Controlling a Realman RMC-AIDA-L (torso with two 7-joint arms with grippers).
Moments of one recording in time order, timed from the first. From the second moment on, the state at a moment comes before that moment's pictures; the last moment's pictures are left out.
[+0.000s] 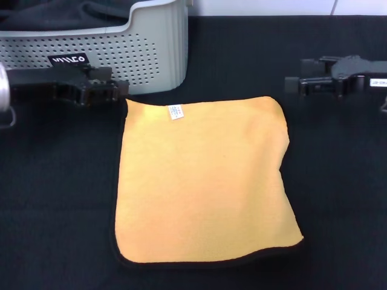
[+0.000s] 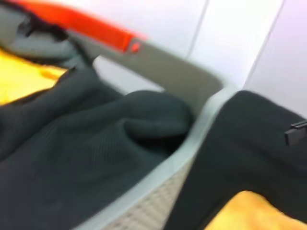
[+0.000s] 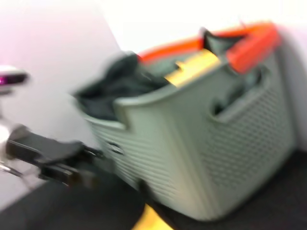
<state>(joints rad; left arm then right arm) -0.51 -1.98 0.74 0.78 1.99 1.44 -1.66 0.87 1.76 -2.26 -0.09 -0.32 -1.31 1.34</state>
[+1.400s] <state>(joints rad) -0.30 -1.82 1.07 0.71 1.36 2.04 -1.26 0.64 1.98 -1.95 -0.49 -0.72 -1.59 1.09</state>
